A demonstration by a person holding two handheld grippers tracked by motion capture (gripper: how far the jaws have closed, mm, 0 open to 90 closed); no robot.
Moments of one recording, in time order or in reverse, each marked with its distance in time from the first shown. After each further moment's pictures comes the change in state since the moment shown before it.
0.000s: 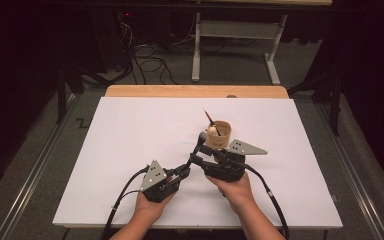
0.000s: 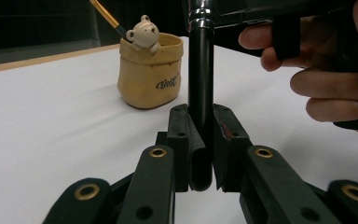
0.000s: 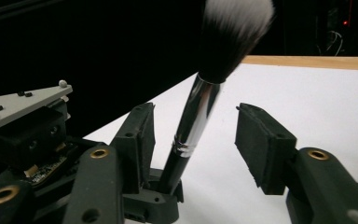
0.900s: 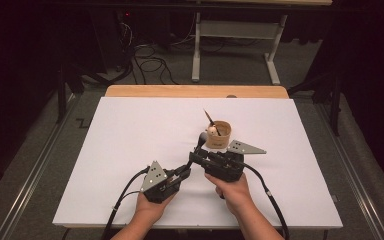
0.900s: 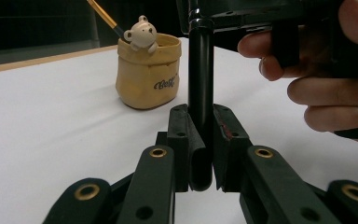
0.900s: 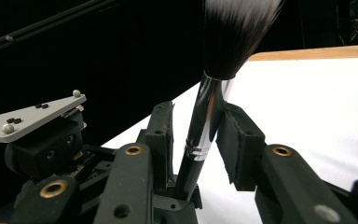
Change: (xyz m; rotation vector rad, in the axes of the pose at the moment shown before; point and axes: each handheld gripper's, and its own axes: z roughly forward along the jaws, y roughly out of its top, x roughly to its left) left arm -0.001 -0.001 0.000 -0.004 -0.001 -0.001; right arm -0.003 -0.005 0.004 -0.019 0.067 0.078
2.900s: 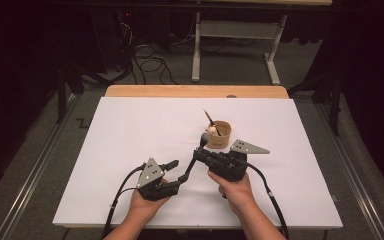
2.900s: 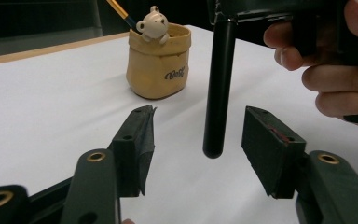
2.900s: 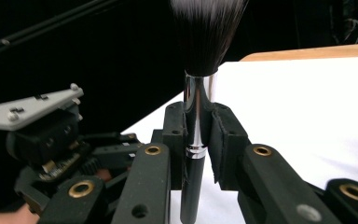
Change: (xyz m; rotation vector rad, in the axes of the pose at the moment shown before) left arm 0.011 0.008 -0.010 0.063 0.015 0.003; right arm -0.004 0.001 -0.007 -0.003 -0.025 -0.001
